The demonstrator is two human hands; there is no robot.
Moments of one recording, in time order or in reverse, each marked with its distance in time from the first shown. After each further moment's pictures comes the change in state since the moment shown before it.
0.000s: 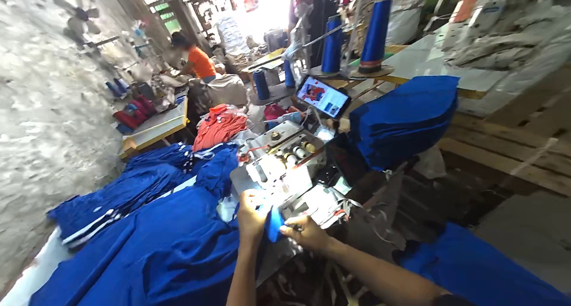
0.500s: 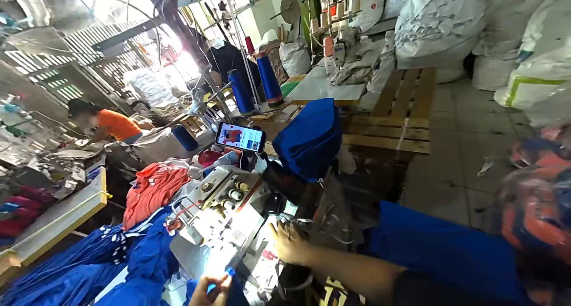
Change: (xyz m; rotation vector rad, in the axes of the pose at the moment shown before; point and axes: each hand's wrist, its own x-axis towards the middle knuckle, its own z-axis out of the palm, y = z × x) left_hand -0.036 0.012 -0.019 -0.021 -0.263 0.118; right_hand 0.002 -0.003 -0.067 -0.717 -0.184 0.612
